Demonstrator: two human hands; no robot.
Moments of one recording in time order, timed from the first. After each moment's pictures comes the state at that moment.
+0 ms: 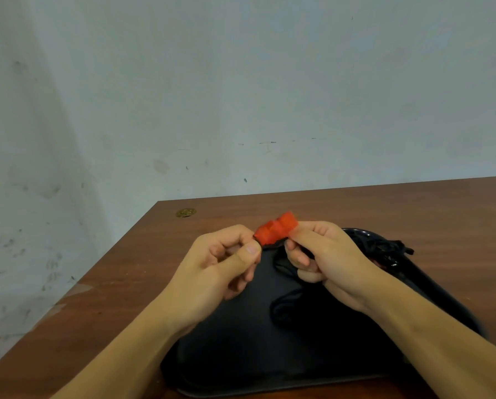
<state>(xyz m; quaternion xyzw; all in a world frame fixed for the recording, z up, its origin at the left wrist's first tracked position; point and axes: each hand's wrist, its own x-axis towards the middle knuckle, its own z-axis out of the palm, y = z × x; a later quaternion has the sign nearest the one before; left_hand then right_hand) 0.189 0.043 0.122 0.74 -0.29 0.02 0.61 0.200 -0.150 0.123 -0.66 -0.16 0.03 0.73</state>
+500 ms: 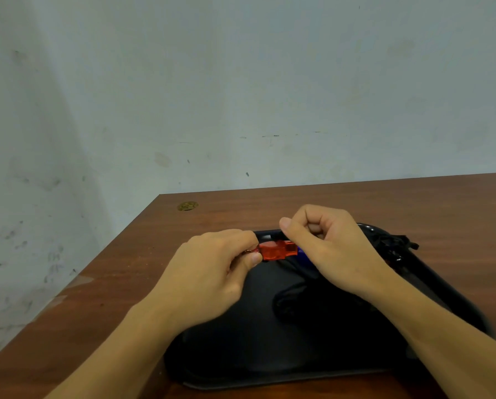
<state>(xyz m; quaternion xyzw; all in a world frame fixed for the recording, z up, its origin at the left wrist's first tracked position) 0.197 0.056 0.119 0.90 -0.32 0.22 0.17 0.204 -0.157 0.118 -0.81 -0.21 -0.17 0.52</state>
